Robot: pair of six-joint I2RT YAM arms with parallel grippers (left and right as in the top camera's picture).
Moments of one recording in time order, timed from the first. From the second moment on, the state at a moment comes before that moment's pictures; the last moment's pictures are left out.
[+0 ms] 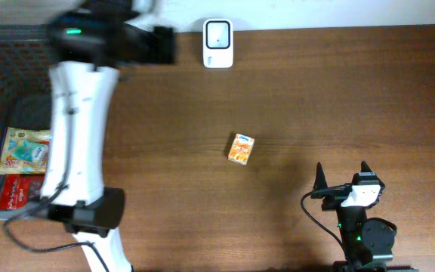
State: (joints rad) left arm -0.14 2.03 2.62 -1.48 0.08 -0.15; right arm 0.00 0.01 0.01 -0.08 0.00 -0.01
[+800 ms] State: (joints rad) left arm 0.48 2.05 1.70 -1.00 -0.19 -0.45; right arm 0.00 0.01 0.01 -0.08 0.00 -0.01
